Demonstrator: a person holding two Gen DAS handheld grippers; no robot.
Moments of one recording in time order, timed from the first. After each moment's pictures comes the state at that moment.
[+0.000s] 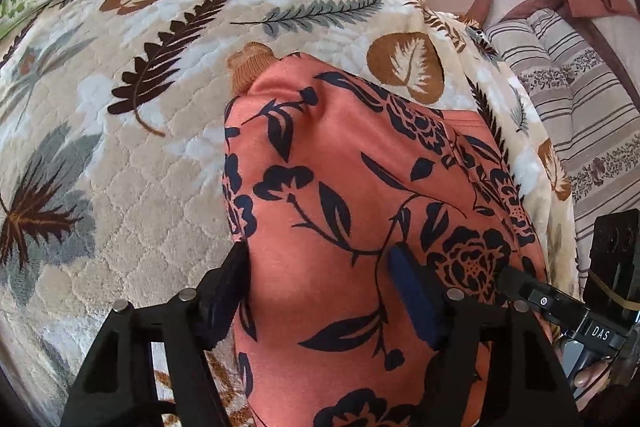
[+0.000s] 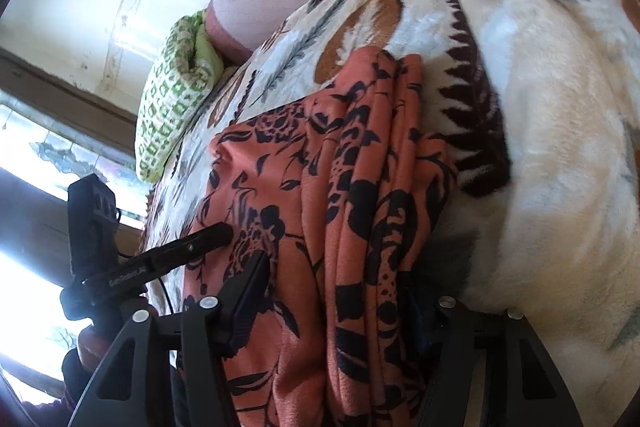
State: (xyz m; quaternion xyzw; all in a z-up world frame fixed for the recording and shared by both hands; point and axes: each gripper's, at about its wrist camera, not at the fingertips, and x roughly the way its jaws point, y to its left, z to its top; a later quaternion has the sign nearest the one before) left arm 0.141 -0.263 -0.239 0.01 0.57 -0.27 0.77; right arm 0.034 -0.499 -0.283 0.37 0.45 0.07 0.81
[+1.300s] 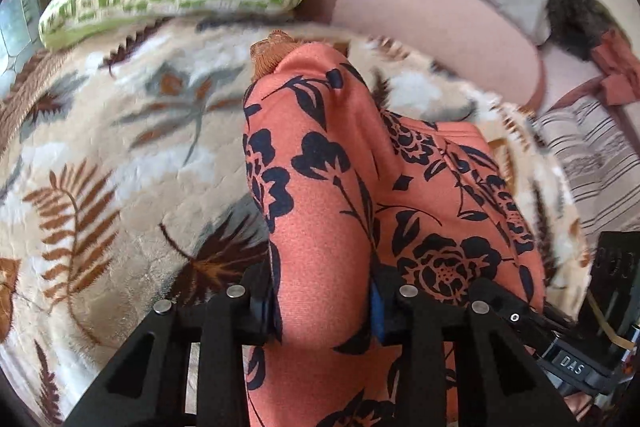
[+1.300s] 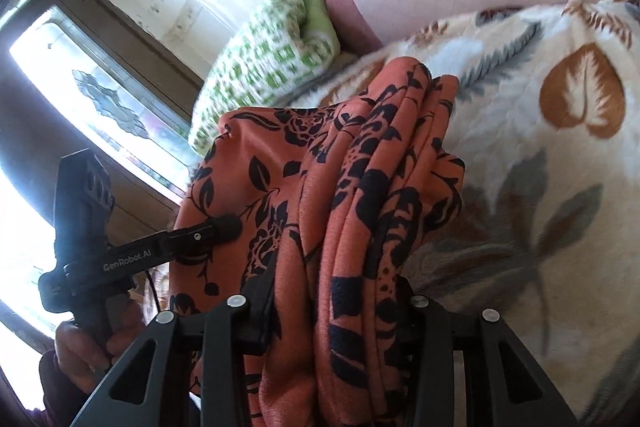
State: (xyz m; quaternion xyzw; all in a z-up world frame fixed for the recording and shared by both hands) left arm 0.200 -0.092 -0.201 -0.03 0.52 -0.18 0.83; right arm 0.130 -0.335 -0.248 0.28 0.40 0.15 0.86
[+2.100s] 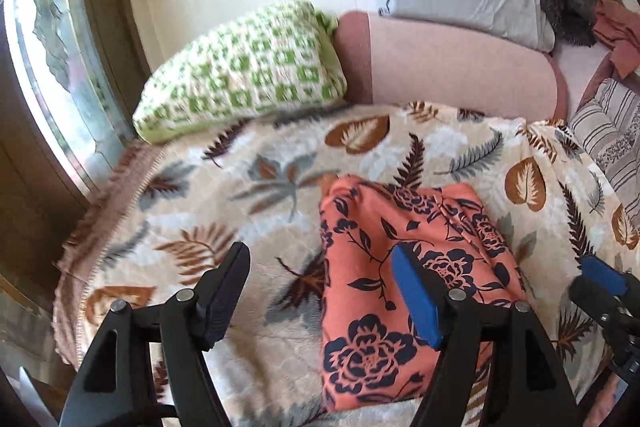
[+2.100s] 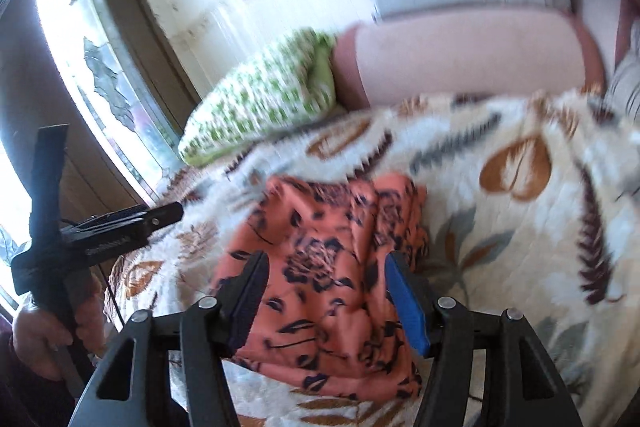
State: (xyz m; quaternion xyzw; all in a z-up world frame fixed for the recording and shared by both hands) left arm 0.108 -0.074 -0.087 0.08 0.38 -0.07 0.92; right arm 0.028 -0.324 -0.151 0.17 0.31 0.08 0.93
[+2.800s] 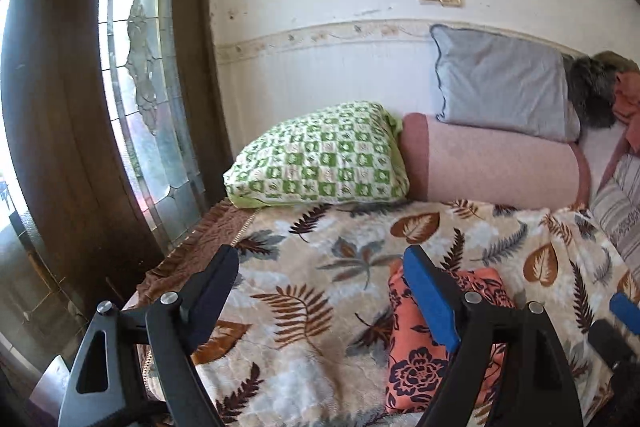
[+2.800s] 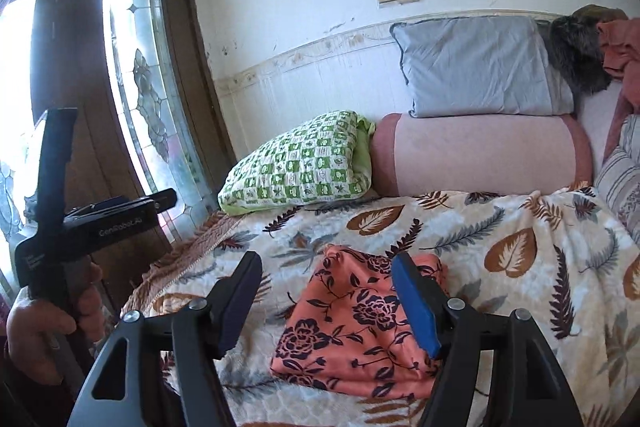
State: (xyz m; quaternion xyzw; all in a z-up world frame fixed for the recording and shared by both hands) left arm 0.031 0.004 0.014 0.04 0.23 0.01 0.97; right arm -0.040 -0.234 -0.050 0.11 0.20 0.07 0.97
